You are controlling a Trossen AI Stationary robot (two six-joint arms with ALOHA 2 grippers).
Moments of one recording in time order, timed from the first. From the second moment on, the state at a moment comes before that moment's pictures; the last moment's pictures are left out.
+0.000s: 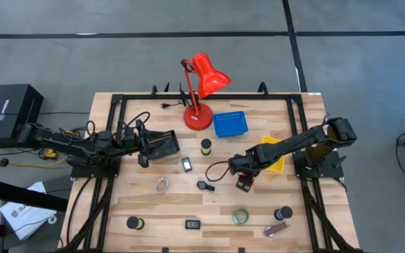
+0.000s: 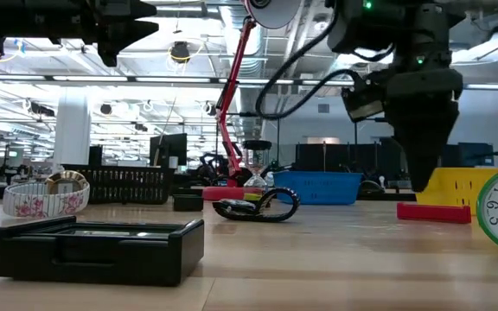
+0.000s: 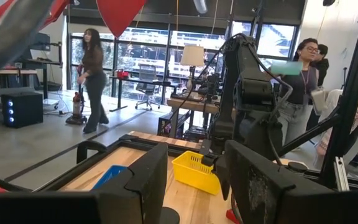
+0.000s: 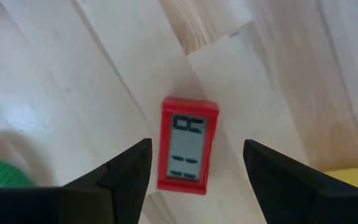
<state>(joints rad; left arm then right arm) -0.12 0.66 0.23 0.61 -0.36 -0.07 0.20 1.65 0.98 -0.78 -0.03 0.68</state>
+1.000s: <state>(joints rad) -0.12 0.67 0.23 0.63 -0.37 -0.06 0.22 1.80 1.00 -0.75 -0.05 0.63</state>
